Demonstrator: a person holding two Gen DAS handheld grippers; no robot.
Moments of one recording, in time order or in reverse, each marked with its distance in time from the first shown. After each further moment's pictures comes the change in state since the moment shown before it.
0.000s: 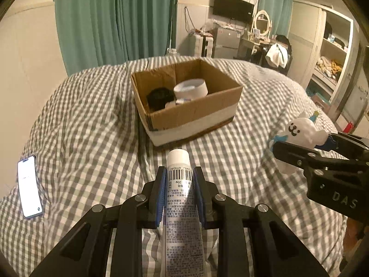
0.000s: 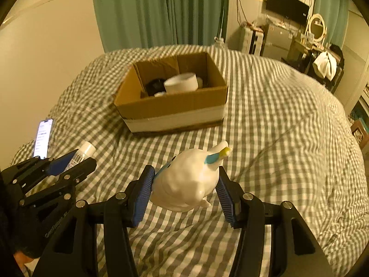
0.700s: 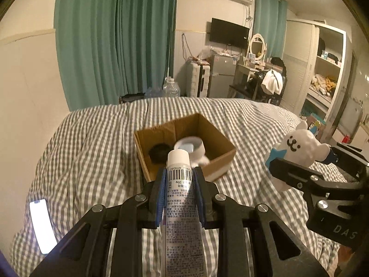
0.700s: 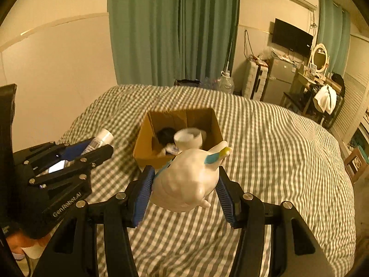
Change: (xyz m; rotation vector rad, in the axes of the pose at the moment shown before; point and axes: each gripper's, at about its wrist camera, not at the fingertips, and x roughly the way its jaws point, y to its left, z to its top) left arm -0.036 0.007 0.091 0.004 -0.156 -0.014; right arm -0.066 0.013 0.073 -0.070 -0.179 0.020
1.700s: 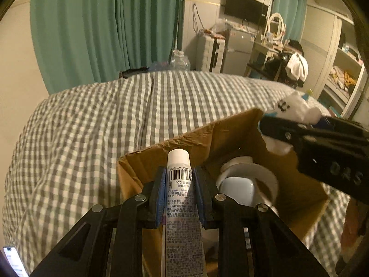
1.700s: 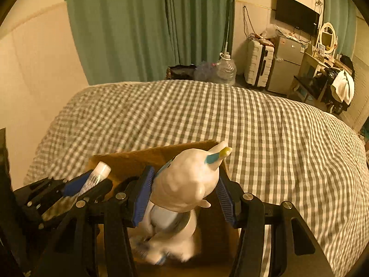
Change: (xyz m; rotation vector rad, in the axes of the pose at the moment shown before) left arm 0.253 0.050 0.050 -0.029 0.182 0.023; right arm 0.271 -0.051 0.113 0.074 0.123 -0.003
